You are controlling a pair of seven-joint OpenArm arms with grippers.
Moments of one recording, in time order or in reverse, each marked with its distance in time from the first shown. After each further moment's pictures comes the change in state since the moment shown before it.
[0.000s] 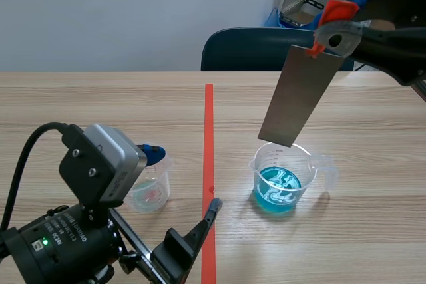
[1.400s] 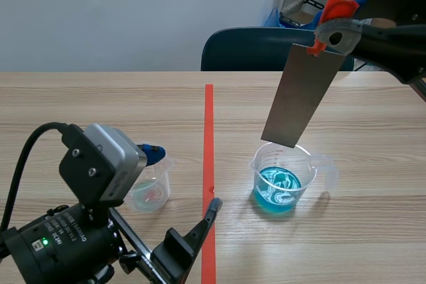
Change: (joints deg) left arm 0.0 0.0 0.0 0.0 0.0 0.0 0.0; right arm 0.0 0.2 0.0 0.0 1.3 0.0 -1.6
